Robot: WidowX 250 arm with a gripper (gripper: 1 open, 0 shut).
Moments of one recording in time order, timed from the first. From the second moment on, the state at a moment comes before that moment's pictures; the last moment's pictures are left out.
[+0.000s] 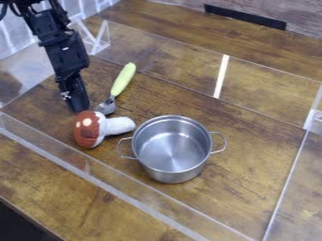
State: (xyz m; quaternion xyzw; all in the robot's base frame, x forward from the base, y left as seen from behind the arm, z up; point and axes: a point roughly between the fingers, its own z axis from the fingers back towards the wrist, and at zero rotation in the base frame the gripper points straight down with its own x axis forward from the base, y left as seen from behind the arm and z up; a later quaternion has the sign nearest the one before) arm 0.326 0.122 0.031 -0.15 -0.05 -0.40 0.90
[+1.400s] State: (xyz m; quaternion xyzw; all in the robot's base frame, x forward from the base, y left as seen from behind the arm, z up) arm 0.321 0.124 0.027 -0.21 -0.02 -0.51 0.83
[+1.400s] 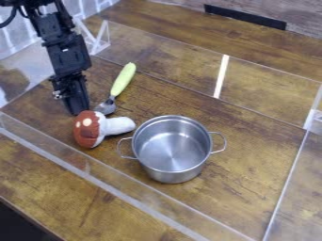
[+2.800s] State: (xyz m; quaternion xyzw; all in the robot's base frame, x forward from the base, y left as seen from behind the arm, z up) arm 0.314 0.153 0.048 -0.22 -0.01 -0.67 0.71
